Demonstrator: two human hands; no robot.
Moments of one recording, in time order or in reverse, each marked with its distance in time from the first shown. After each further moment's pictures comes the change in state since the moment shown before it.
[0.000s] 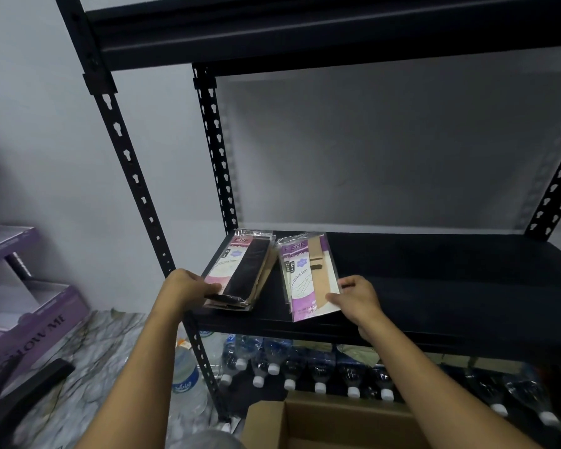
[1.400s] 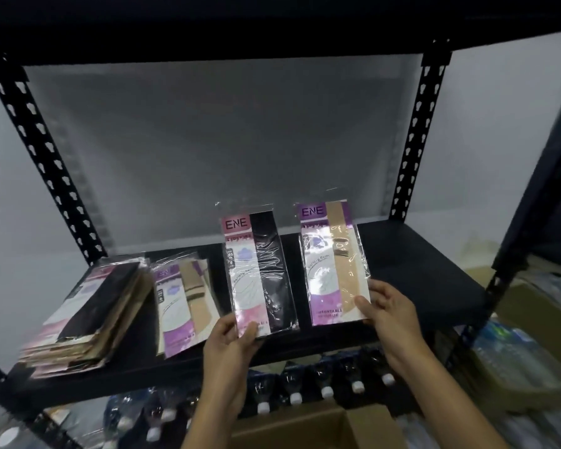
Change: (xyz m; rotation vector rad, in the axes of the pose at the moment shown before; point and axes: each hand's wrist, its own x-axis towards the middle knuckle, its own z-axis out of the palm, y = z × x) left_hand -0.112 0.068 0.247 -1.011 -0.433 0.087; right_hand -0.032 0.058 -0.214 0.396 0.296 -0.087
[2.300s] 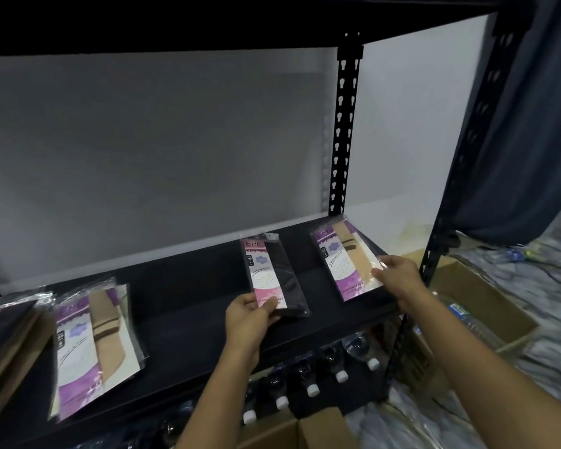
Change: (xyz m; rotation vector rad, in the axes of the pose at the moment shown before) left_hand 0.053 -0.050 0.149 0.260 -0.141 -0.110; right_hand 0.123 -0.009 -0.139 -0.325 0.336 0.107
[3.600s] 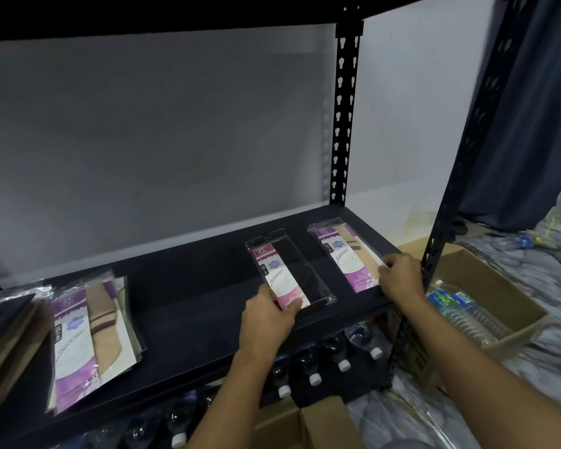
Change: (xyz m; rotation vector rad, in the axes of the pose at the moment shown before) left_hand -0.011 -0.010 0.019 0.877 0.025 0.321; right_hand 0.026 0.045 0.006 -0.568 0.144 -0.273
